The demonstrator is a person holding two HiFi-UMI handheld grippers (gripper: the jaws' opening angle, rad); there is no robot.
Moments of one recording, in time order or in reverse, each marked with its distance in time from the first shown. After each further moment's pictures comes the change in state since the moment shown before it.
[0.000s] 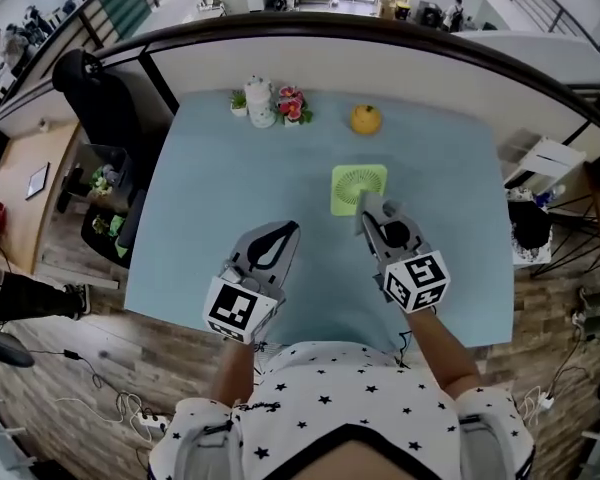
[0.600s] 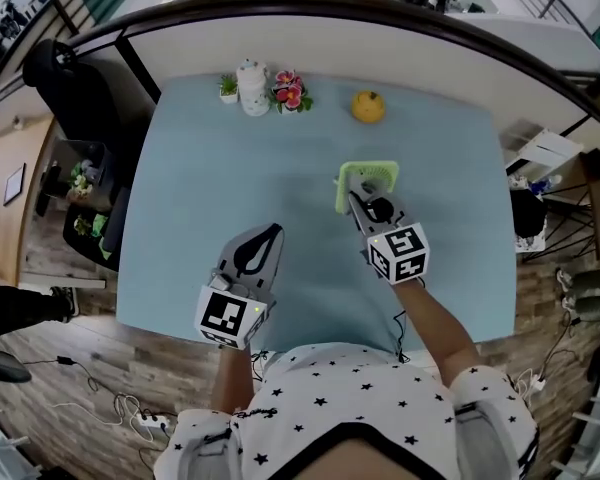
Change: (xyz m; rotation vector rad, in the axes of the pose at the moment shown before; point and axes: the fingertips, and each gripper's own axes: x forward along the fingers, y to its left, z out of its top) left arm -0.004 0.057 -0.054 -0.105 0.039 0.042; right arm 0.093 -0.017 -0.047 -0.069 0.144 -0.047
